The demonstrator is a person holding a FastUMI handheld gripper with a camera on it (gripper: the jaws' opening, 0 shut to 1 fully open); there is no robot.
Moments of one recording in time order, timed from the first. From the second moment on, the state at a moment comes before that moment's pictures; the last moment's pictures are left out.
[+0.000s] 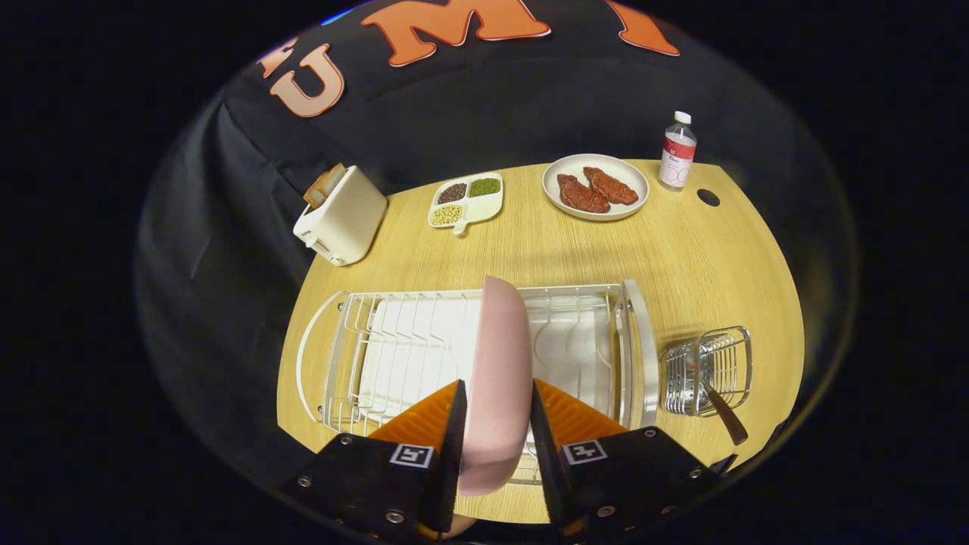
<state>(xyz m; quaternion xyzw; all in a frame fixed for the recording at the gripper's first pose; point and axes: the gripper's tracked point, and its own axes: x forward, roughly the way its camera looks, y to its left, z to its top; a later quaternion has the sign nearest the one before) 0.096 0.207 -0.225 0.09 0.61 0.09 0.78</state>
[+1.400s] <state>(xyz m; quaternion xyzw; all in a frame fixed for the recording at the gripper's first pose) 0.121 0.178 -0.167 -0.01 0.55 -0.01 0.84</state>
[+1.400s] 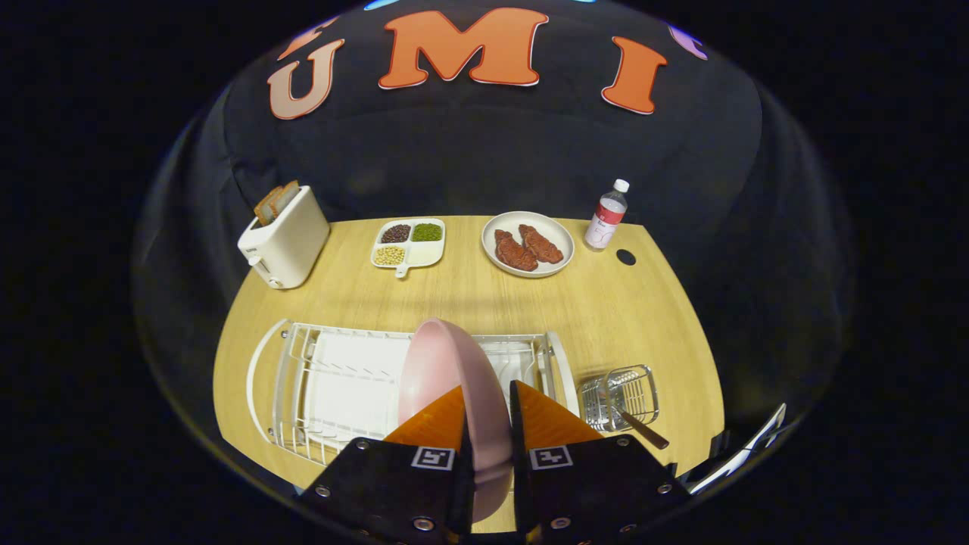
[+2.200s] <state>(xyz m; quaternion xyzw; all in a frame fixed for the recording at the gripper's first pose) 0.017 0.128 -0.145 0.08 0.51 0.04 0.85</state>
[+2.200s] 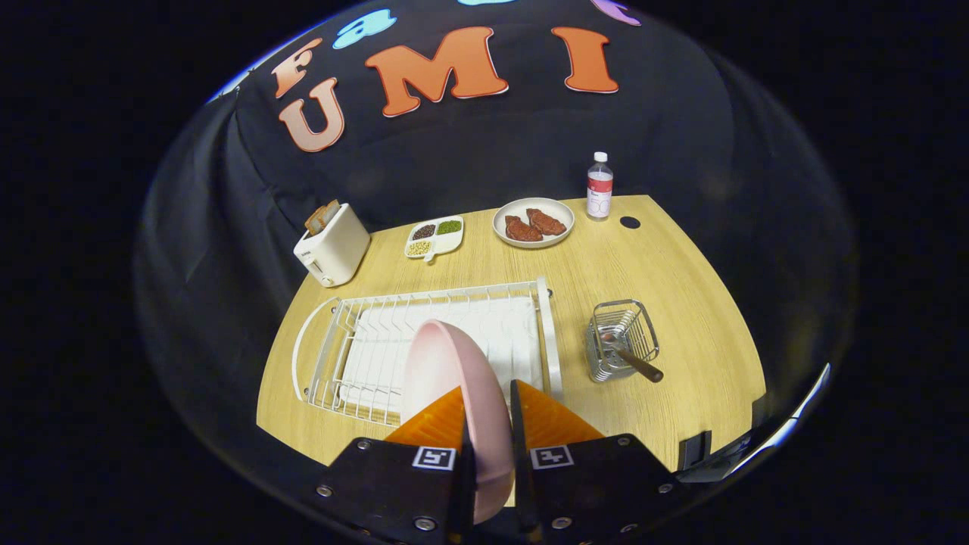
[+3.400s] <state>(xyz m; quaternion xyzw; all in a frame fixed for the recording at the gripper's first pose) -0.107 0.134 -0.255 0.17 0.58 0.09 0.79</state>
